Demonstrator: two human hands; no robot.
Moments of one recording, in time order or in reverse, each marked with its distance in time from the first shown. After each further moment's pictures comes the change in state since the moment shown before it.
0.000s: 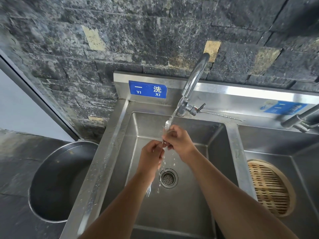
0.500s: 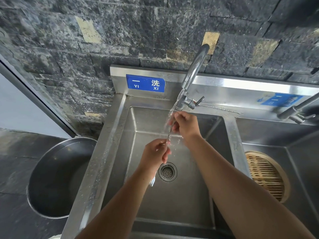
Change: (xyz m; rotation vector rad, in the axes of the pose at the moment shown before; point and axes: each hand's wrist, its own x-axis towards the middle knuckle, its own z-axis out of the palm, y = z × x) left_hand -0.010 -0.003 0.001 0.038 -0.092 -0.026; right_hand 0.016 -0.016 -0.010 0.043 0.259 -0.025
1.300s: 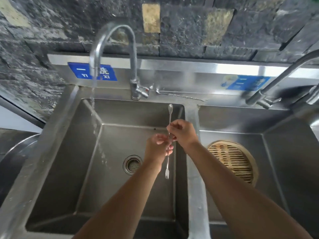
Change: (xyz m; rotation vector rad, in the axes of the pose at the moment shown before) left_hand 0.031 -0.044 0.228 -0.061 0.105 -0.189; right_hand 0.028 0.076 -0.217 -0.299 -0.050 0.039
